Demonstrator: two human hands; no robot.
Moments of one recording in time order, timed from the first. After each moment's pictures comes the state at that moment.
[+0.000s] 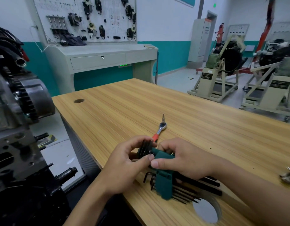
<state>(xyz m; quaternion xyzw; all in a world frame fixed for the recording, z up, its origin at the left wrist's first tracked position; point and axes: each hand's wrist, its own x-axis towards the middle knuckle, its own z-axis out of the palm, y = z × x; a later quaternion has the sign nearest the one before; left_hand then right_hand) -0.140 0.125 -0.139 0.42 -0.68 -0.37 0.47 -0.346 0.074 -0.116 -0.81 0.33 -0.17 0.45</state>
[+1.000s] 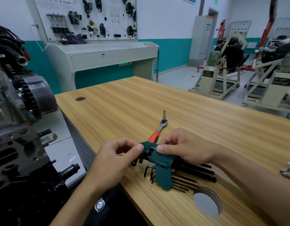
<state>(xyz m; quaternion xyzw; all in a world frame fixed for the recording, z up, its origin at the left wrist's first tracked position) -0.124 0.138 -0.138 0.49 -0.62 -0.35 0.51 -0.350 0.054 -0.117 -0.79 0.31 -0.16 0.50</state>
